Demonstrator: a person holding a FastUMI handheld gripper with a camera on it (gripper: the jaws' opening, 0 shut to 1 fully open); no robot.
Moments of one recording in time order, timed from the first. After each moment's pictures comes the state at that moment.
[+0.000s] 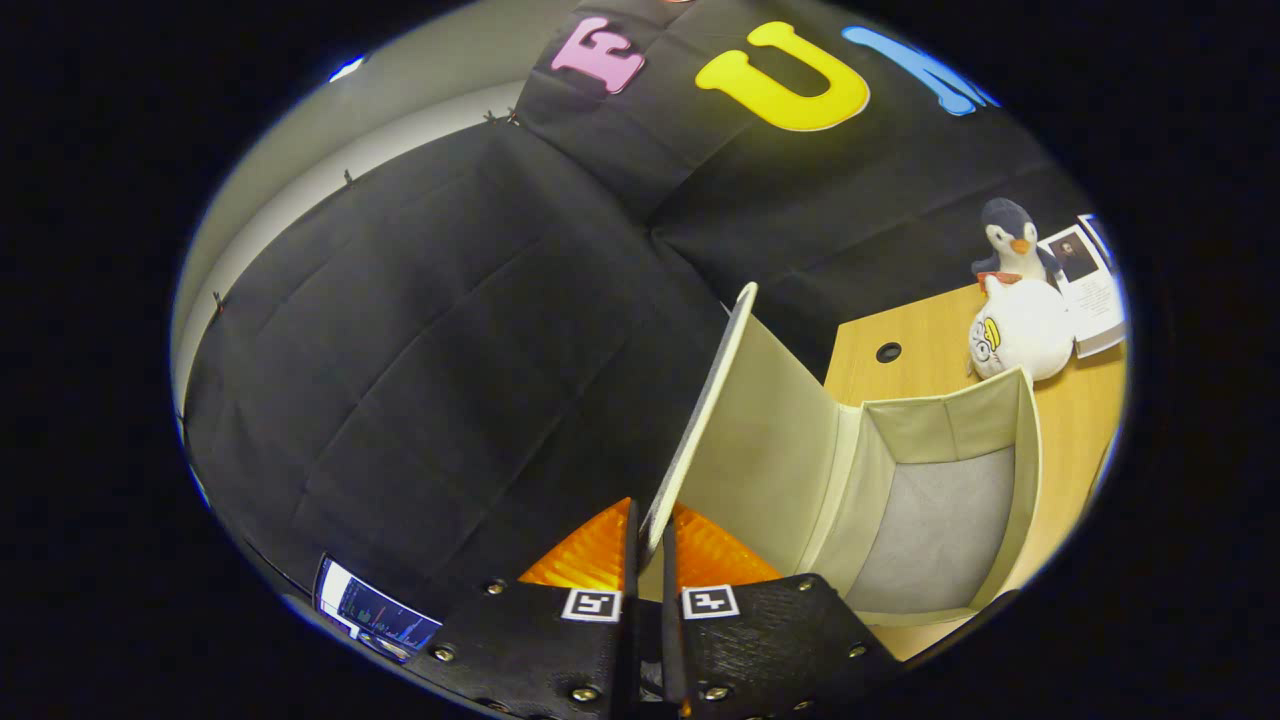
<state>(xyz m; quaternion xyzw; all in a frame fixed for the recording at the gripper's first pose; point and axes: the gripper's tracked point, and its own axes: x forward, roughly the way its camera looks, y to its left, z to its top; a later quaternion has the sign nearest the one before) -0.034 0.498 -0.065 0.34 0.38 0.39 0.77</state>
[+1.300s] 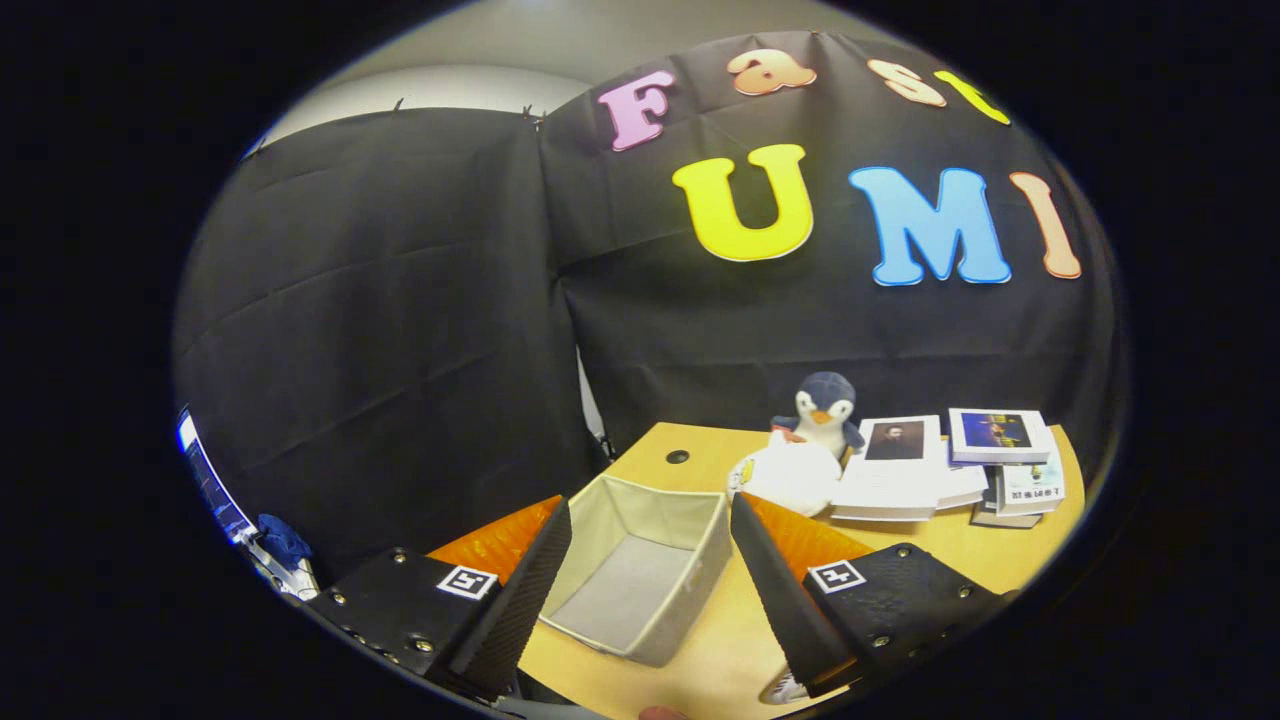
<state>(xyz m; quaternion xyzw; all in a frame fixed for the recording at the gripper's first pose) 0.005 0.249 -0.118 0.13 0.29 0.25 0.92</state>
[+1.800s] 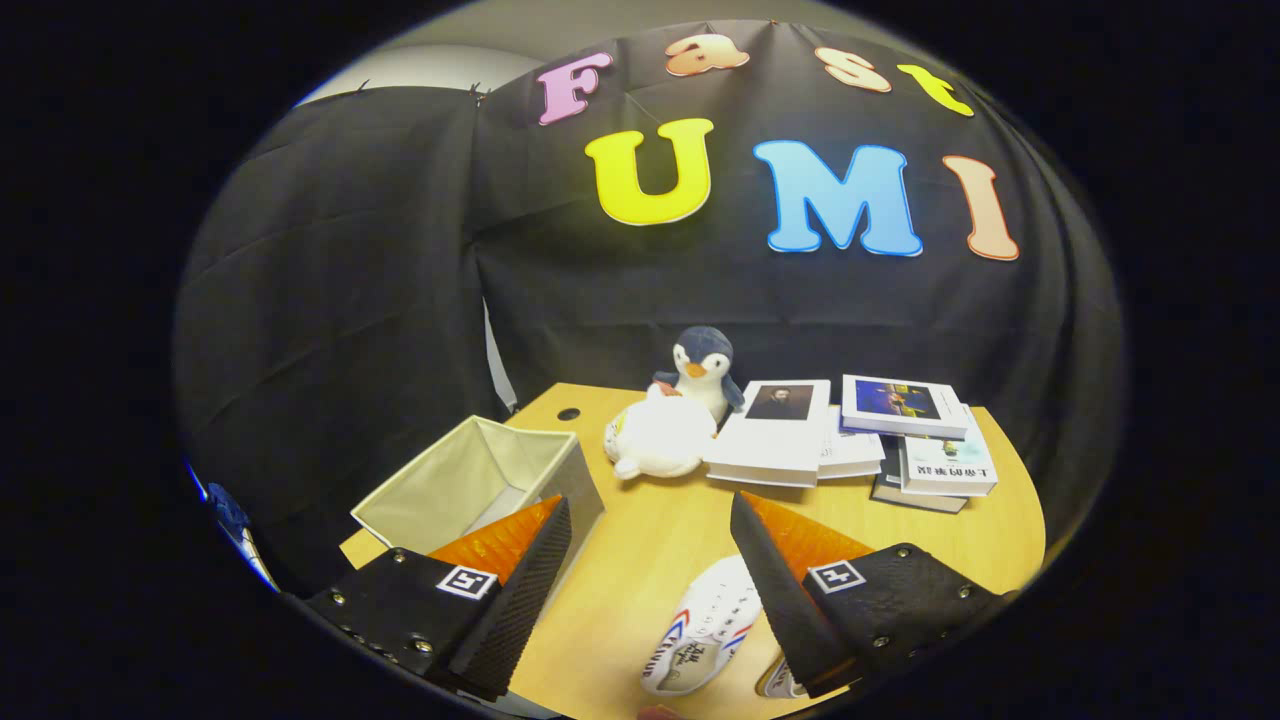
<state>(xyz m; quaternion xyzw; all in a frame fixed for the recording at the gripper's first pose) -0.007 0.137 -0.218 0.08 0.34 0.17 0.92</state>
